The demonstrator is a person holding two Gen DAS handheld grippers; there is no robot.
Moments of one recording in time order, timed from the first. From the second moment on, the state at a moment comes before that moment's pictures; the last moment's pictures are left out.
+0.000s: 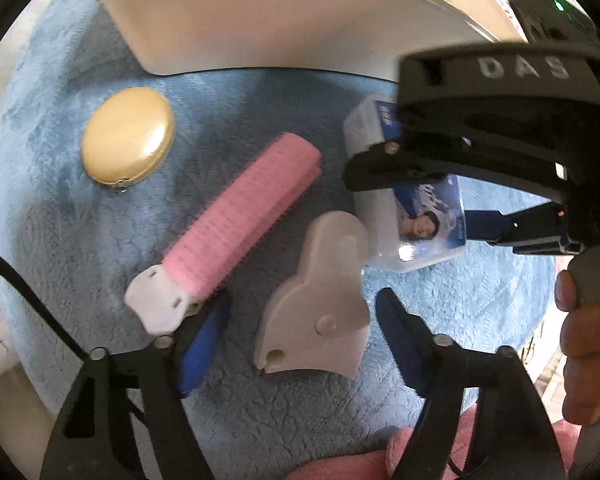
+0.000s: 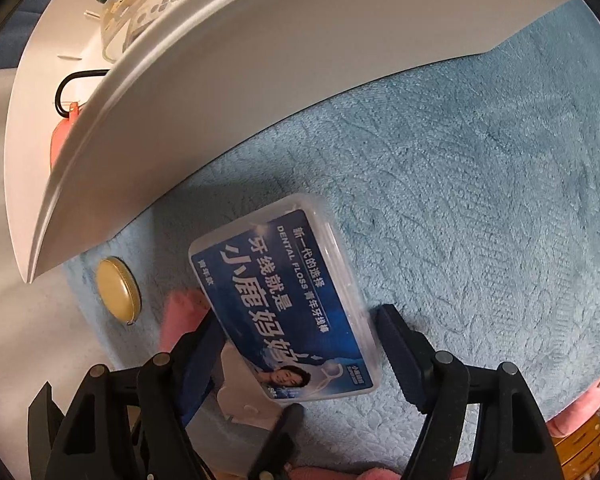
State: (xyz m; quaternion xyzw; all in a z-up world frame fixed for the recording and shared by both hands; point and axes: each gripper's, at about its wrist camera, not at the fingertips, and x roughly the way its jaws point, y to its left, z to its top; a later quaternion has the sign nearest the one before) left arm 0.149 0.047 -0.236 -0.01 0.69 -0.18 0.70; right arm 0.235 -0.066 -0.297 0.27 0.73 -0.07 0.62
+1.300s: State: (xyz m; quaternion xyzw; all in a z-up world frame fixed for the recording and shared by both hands) left arm 0.105 0.051 -0.157 -0.09 0.64 -0.15 0.75; right arm 0.150 -0.200 -0.246 0.38 0.71 -0.02 0.60
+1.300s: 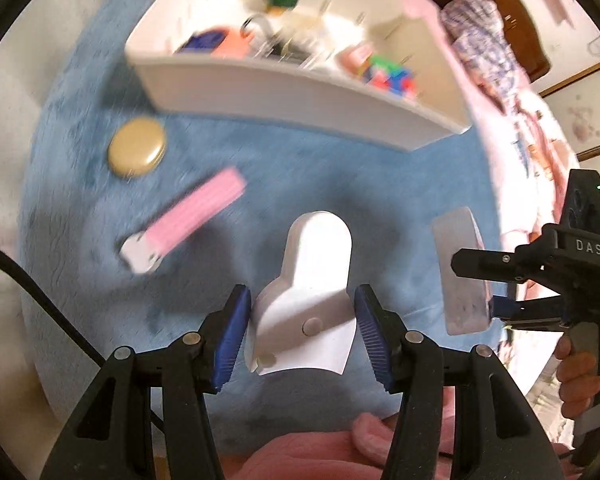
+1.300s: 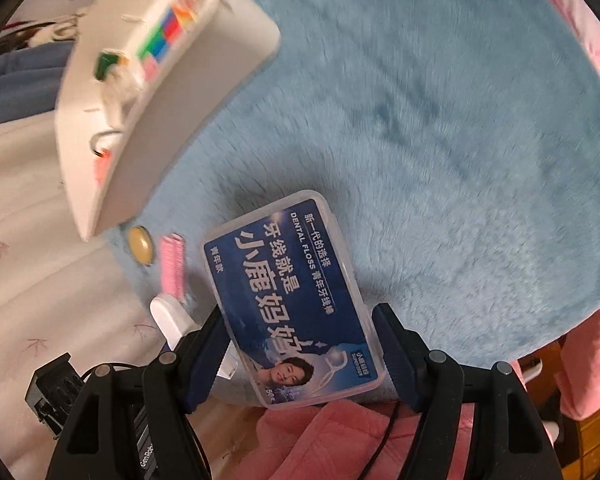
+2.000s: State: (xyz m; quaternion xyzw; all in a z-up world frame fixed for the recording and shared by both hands) left arm 0.189 -0.018 -0.110 -0.18 0.52 -0.10 0.83; right arm 0.220 -0.243 -0.125 0.30 0.53 0.08 0.79
